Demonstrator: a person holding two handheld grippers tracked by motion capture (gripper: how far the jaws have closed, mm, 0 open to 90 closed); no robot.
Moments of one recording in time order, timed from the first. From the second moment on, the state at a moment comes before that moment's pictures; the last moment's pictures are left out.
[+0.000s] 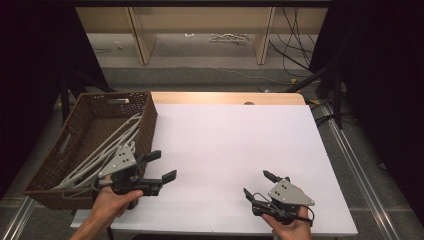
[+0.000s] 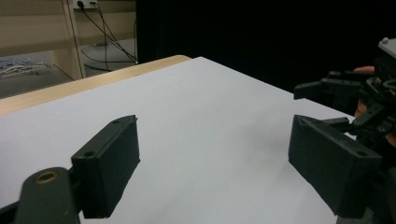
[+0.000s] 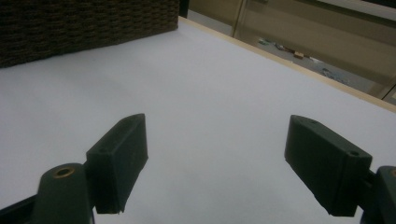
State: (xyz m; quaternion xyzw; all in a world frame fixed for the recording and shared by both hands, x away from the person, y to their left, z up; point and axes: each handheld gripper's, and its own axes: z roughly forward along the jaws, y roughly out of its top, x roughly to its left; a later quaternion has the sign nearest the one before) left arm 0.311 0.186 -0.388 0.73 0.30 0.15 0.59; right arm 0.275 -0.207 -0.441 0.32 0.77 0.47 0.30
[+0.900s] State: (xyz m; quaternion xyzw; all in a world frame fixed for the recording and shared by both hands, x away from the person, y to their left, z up) left arm 0.286 0.165 -0.437 0.75 0.29 0.18 0.57; right arm 0.270 -0.205 -0.442 0.33 0.76 0.49 0.28
